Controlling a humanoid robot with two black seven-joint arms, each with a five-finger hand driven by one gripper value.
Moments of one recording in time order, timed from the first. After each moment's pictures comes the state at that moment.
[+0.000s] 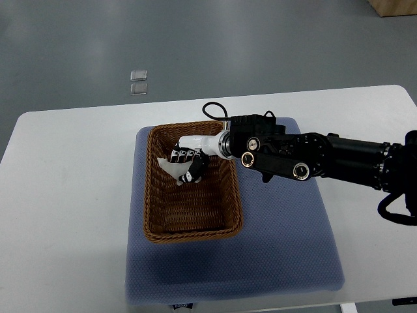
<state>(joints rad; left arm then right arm) -0.03 0.00 -0.17 -0.20 0.03 -0.02 0.02 1.20 0.00 -0.04 0.87 -0.90 0.14 -0.15</state>
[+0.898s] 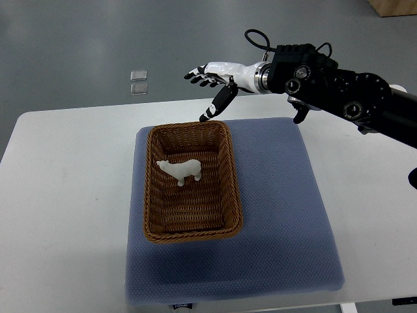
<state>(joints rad) -0.03 0.00 -0.17 -0.20 0.03 -0.02 0.02 1.25 -0.22 0.30 0.89 -0.87 0.22 -0.15</state>
